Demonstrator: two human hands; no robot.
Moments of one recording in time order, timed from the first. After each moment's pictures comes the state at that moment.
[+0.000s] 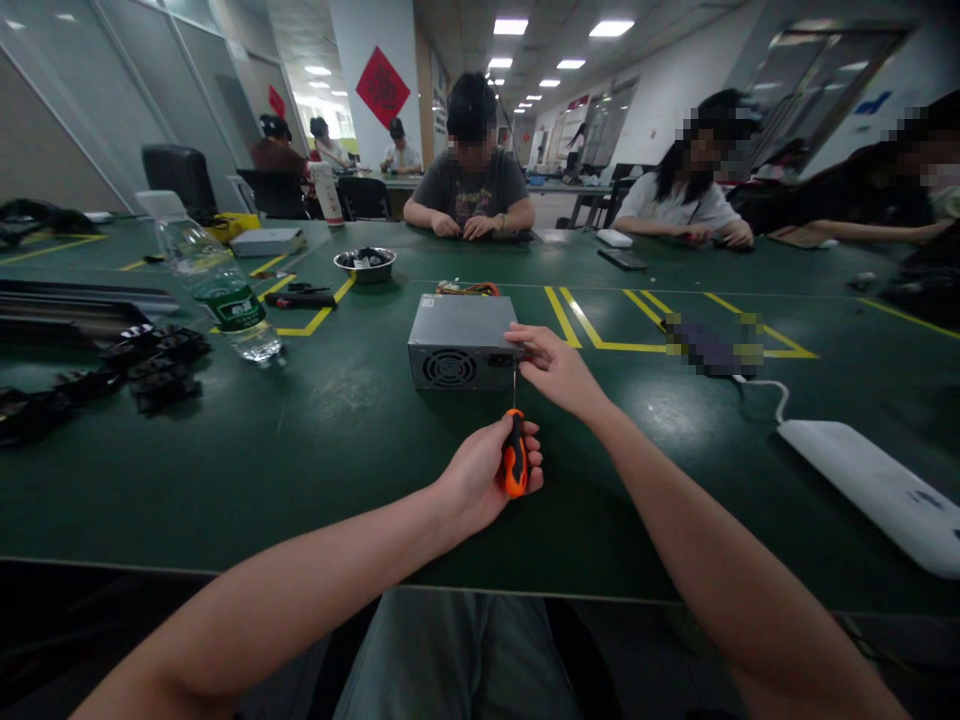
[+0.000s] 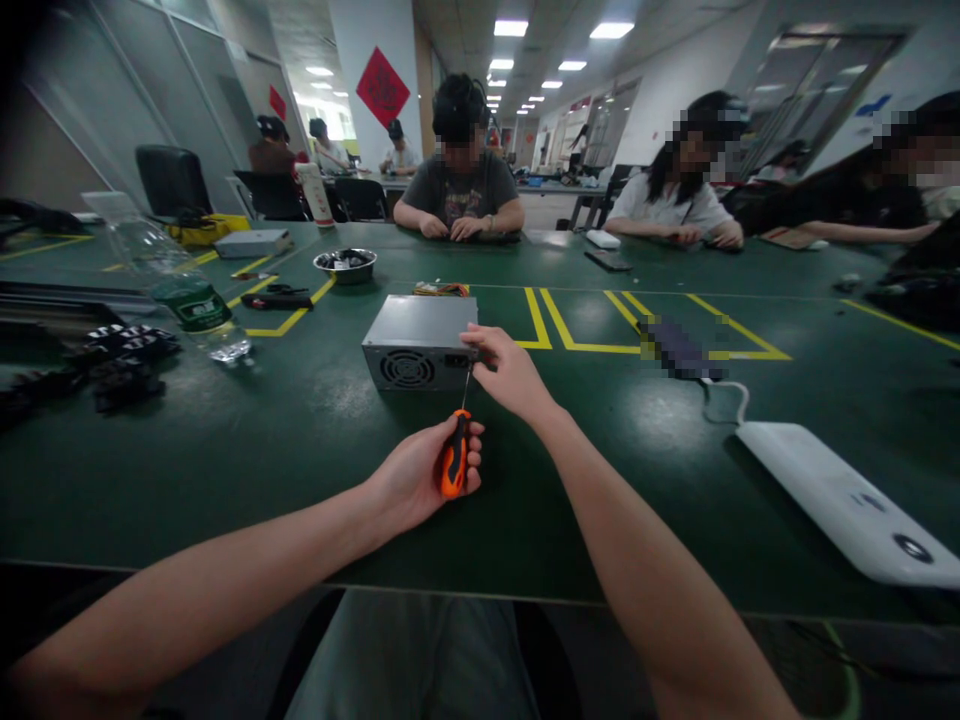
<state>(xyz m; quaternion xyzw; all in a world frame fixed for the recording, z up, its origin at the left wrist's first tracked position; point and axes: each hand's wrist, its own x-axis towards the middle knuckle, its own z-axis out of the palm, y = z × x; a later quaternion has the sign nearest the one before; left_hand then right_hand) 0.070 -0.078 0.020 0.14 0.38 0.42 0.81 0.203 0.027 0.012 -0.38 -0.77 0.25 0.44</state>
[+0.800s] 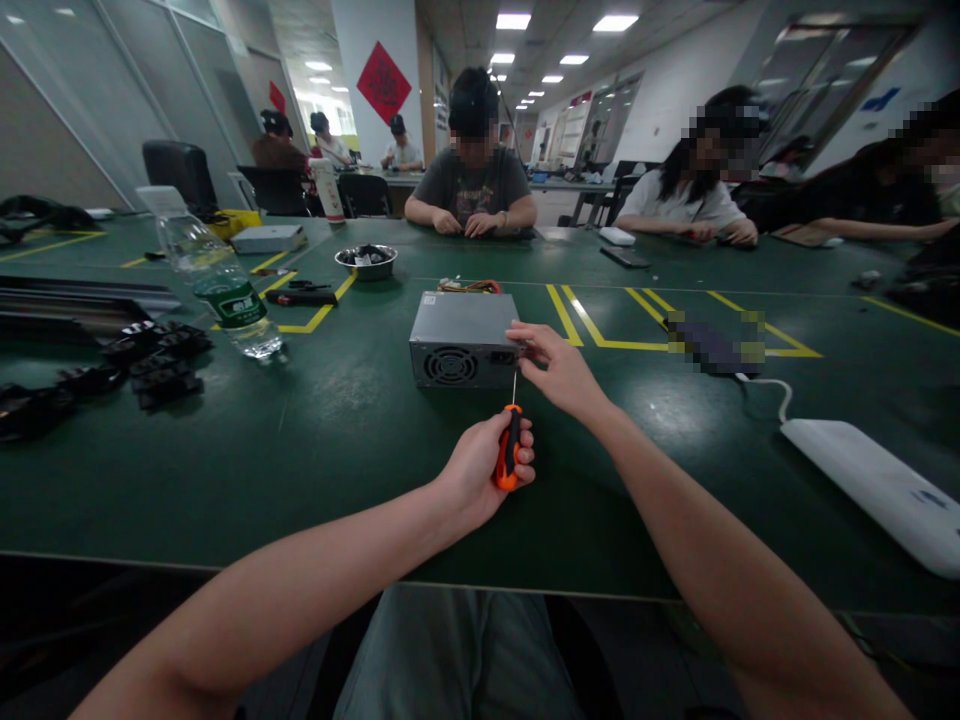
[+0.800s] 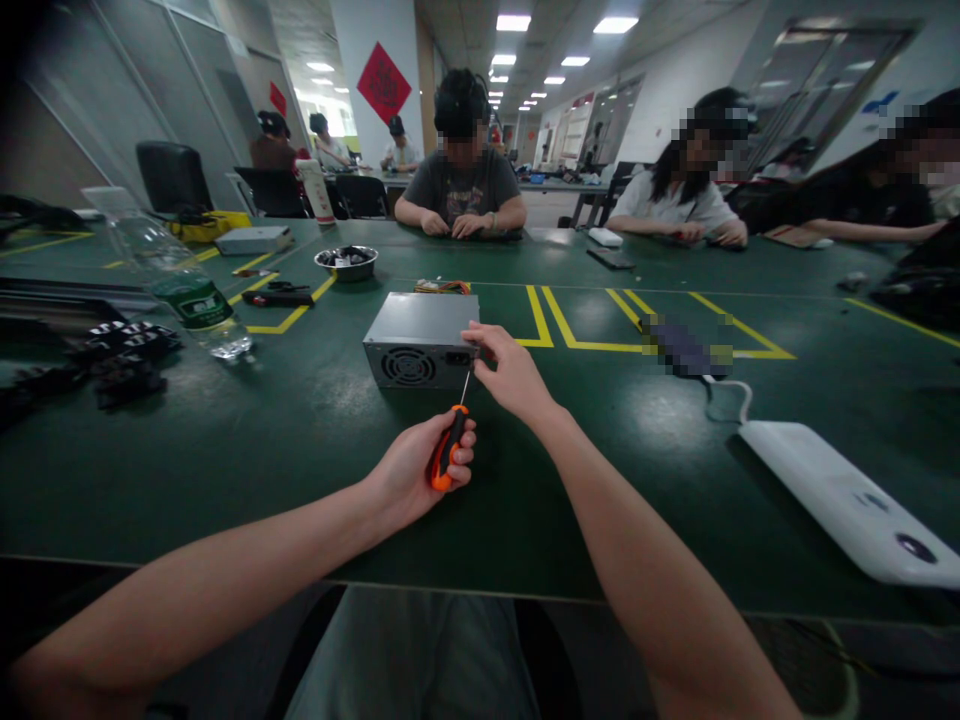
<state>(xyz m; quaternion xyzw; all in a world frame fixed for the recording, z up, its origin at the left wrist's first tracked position) 0.067 -0.080 0.024 0.14 0.37 0.44 0.81 0.202 0.027 0.011 -0.37 -0.80 0.18 0.43</state>
